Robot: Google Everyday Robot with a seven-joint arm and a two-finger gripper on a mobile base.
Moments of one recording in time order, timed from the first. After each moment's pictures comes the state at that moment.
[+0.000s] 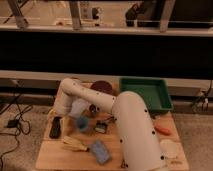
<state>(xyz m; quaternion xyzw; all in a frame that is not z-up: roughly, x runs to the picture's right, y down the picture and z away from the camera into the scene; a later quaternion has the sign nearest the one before) -0.286 0.199 0.833 -0.42 -0.44 -0.26 0.75</state>
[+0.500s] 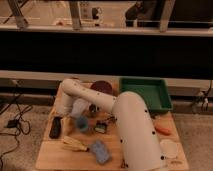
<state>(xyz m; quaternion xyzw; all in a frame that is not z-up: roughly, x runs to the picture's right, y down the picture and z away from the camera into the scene) -0.284 0.201 0.836 -0.42 -0.44 -0.26 0.75</state>
